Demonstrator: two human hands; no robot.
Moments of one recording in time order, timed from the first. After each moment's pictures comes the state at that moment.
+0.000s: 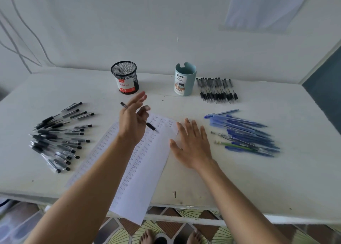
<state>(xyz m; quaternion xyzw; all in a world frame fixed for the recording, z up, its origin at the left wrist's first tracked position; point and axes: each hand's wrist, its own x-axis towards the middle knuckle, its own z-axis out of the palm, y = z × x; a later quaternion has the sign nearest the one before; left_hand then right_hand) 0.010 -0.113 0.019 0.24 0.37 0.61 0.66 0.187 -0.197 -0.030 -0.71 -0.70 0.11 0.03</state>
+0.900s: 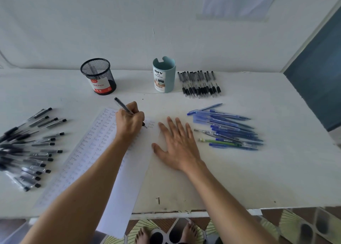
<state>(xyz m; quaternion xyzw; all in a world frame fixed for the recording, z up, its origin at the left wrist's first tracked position) 0.048 -0.093 -0.014 0.58 0.58 0.43 0.37 0.198 -0.195 -0.036 -0.69 -0.71 0.12 0.06</state>
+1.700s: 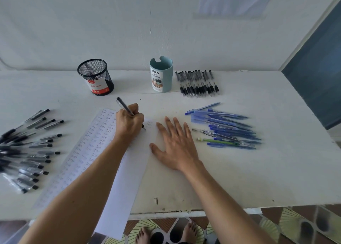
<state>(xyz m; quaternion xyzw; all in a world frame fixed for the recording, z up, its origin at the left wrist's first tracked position) 0.053 -0.091 -0.018 0.62 0.59 0.39 0.34 0.199 -0.195 -0.039 -0.69 -0.71 0.11 0.07</state>
